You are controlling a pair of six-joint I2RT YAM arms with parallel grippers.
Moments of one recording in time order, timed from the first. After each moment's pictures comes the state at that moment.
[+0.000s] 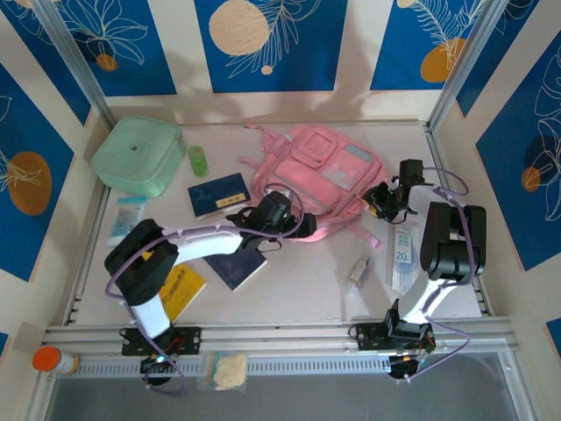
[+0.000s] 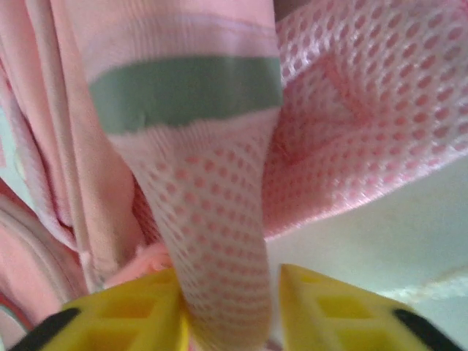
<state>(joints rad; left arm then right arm) -0.87 1.74 1.03 -0.01 -0.02 -0.78 -0.14 1.74 1.00 -0.39 -0.47 0.69</state>
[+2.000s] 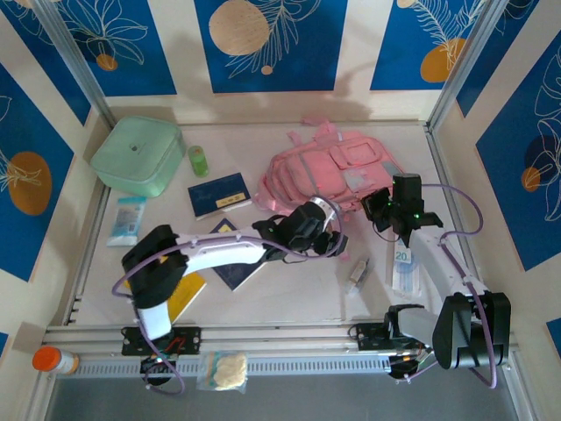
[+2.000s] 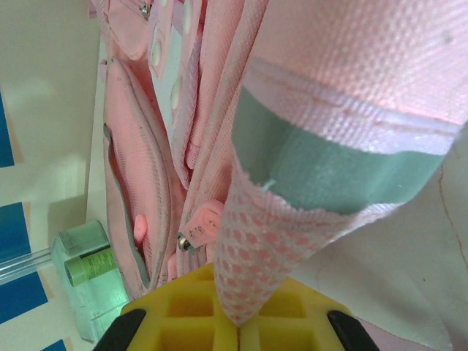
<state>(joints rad) -1.08 1.83 1.26 -0.06 -0.03 -0.49 0.05 1.15 0.74 -0.37 -0.28 1.18</state>
